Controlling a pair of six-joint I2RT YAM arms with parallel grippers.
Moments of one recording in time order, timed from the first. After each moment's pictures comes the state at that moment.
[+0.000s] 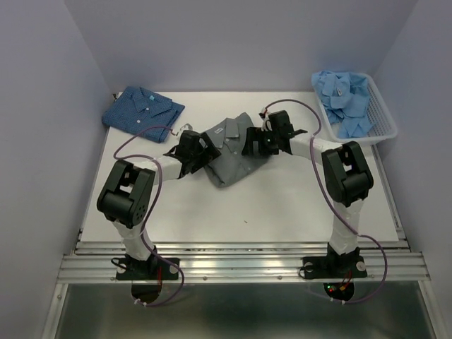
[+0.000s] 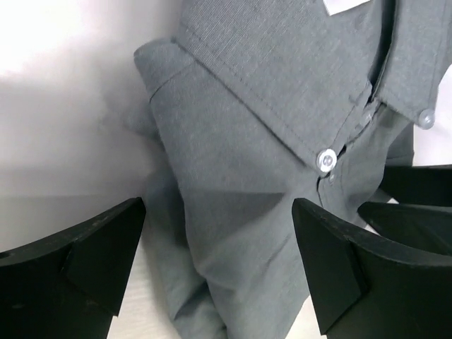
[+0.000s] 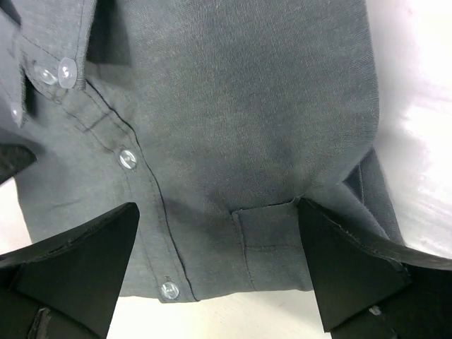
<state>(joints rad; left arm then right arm) -0.41 1.75 0.92 0.09 -0.02 -0.89 0.38 2.02 1.38 -0.15 -0.34 0.33</state>
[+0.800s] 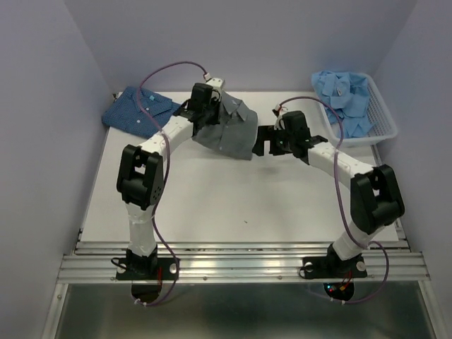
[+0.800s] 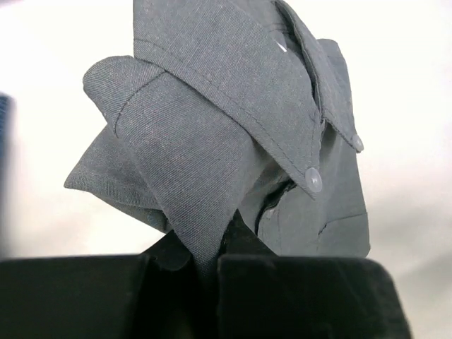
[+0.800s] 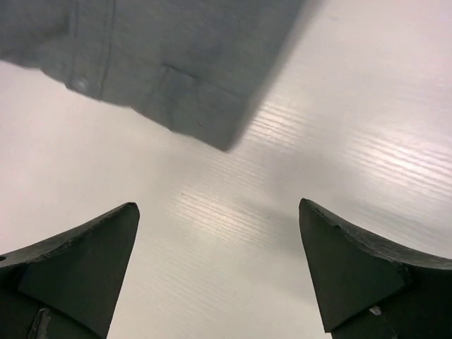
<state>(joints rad) -0.41 2.00 1.61 -0.20 0.04 -0.17 0.38 1.70 1.16 -0.16 -0.24 0.30</state>
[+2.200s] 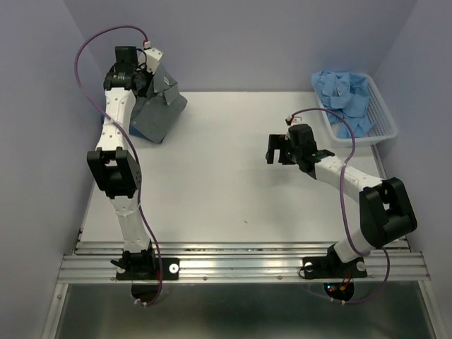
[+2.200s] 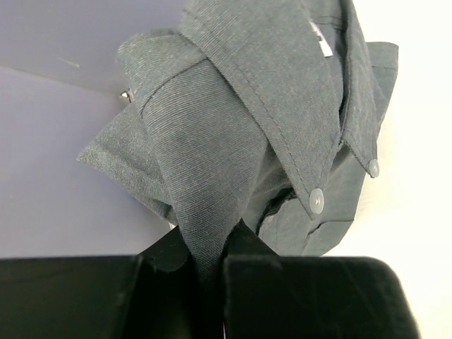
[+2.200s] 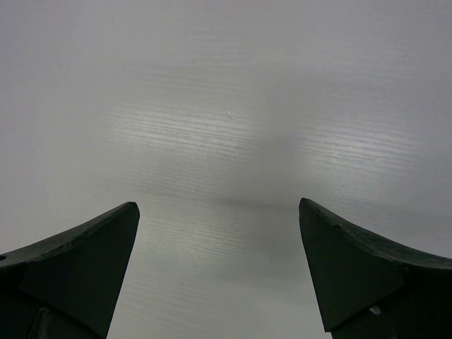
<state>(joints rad) 0.02 2.09 2.23 -0.79 0.04 0.52 0.38 1.53 0.95 -0.10 0.07 0.32</state>
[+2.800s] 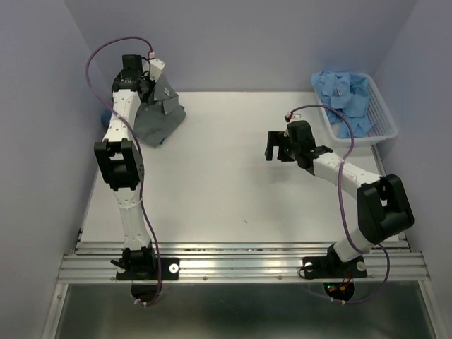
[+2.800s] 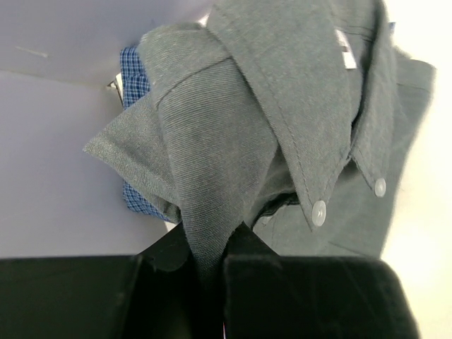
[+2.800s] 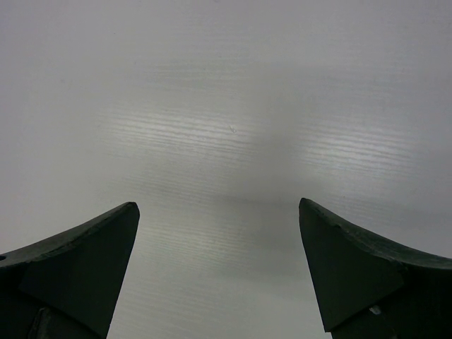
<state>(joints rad) 0.03 2.21 2.25 -0.74 0.00 0.57 0.38 1.56 0.99 -0.11 0.08 0.32</state>
